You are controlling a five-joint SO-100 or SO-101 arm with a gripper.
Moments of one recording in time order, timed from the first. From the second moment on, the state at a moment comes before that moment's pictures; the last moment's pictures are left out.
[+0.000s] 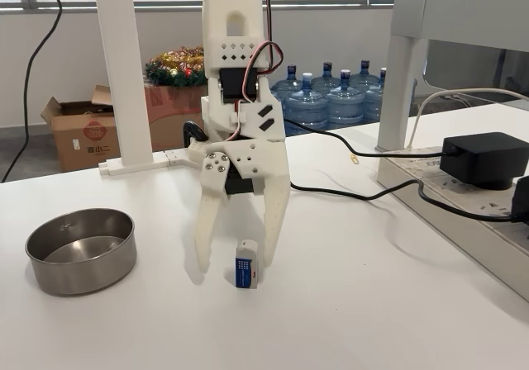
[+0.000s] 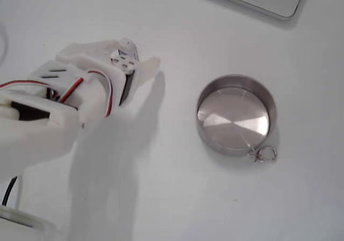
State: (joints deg) arm 14.4 92.6 150.7 -17.7 95.7
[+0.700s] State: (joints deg) arm 13.4 88.4 149.9 -26.5 95.7
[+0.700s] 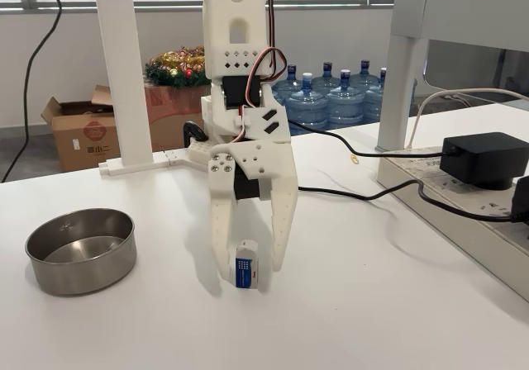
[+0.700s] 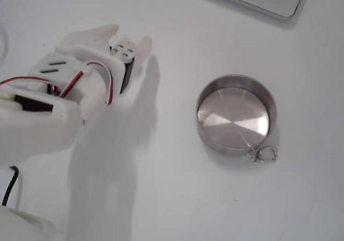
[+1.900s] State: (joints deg) arm 14.7 88.4 151.6 -26.8 95.7
